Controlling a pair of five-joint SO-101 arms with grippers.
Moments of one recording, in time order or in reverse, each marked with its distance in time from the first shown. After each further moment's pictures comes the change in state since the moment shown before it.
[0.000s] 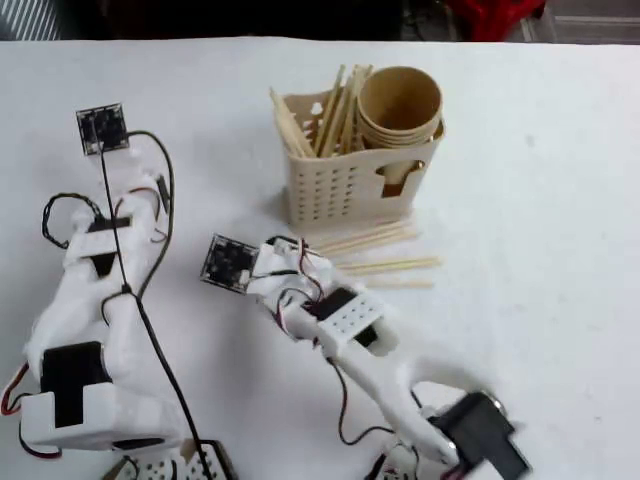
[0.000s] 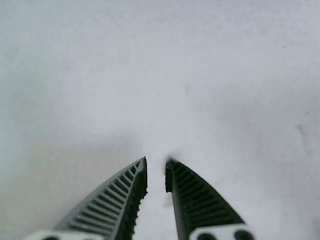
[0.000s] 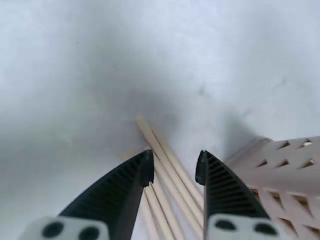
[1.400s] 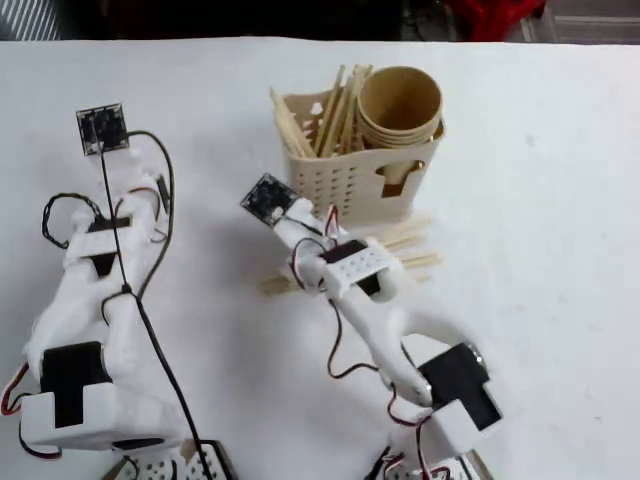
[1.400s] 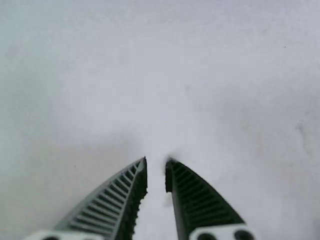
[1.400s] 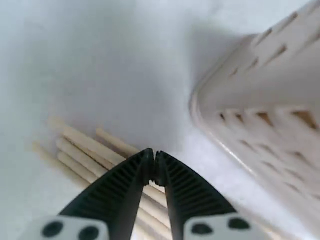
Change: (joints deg) left arm 0.0 0.0 0.0 0.0 0.0; right arm 11.0 14.4 -15.4 16.8 -12.0
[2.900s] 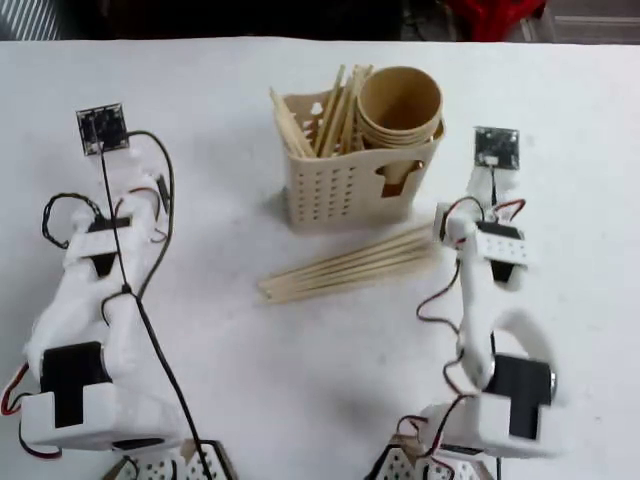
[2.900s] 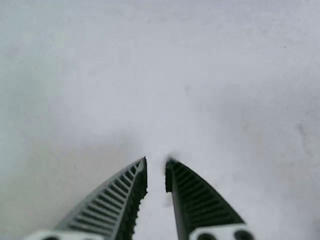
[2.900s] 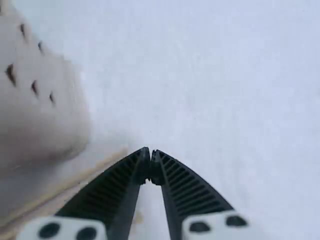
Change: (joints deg) left arm 0.0 0.0 0.0 0.0 0.0; right arm 39.2 -4.9 -1.0 -1.3 -22.4
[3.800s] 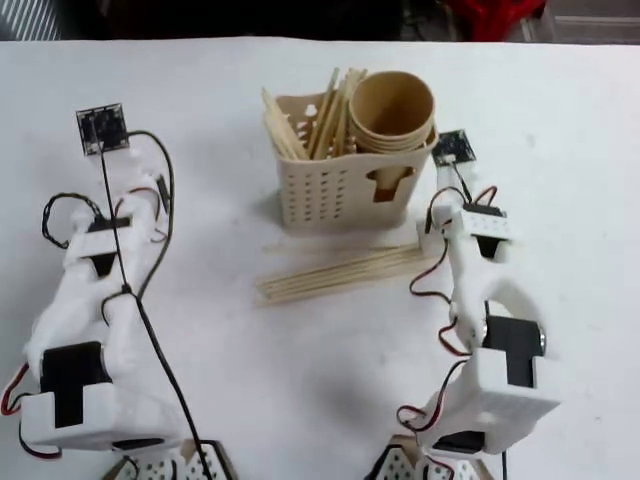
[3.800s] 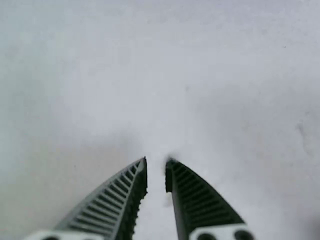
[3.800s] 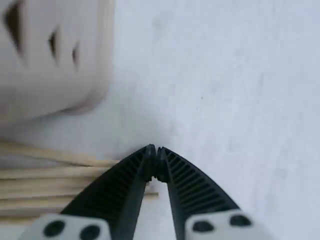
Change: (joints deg) left arm 0.0 0.0 0.0 0.0 0.0; right arm -3.8 11.7 -9.7 11.7 18.8
